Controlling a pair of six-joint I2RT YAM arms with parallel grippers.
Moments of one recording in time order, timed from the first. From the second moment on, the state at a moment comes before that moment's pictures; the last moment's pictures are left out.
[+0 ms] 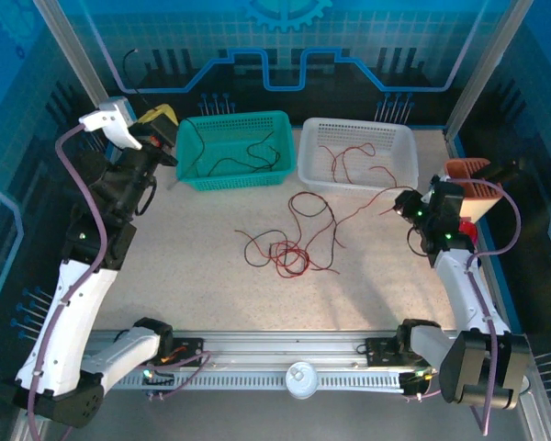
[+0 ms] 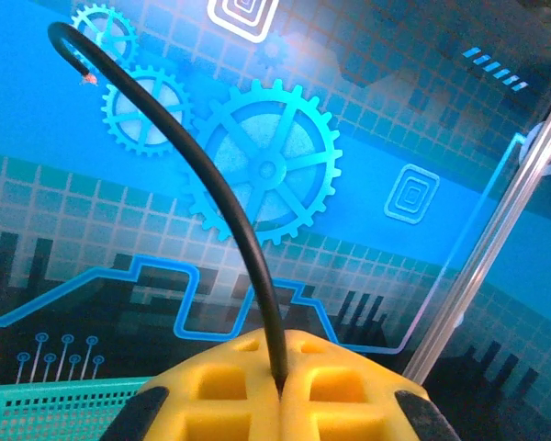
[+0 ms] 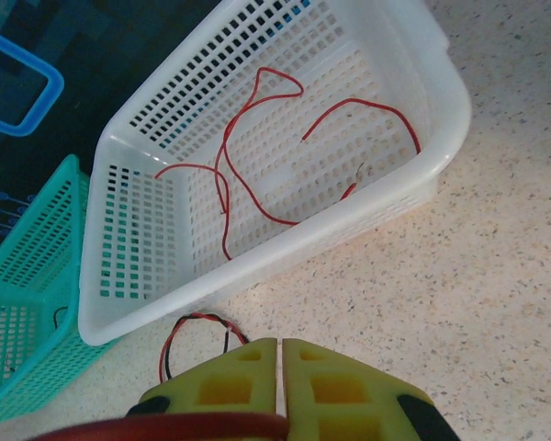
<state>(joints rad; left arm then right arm) -0.22 0.95 1.29 -0.12 0.03 -0.40 -0.14 1.05 0.72 -0.23 -0.21 0.67</state>
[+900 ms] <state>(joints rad) -0.22 1.11 1.31 -0.09 0.05 -0.40 0.12 0.96 1.03 -0.22 -0.32 0.68</state>
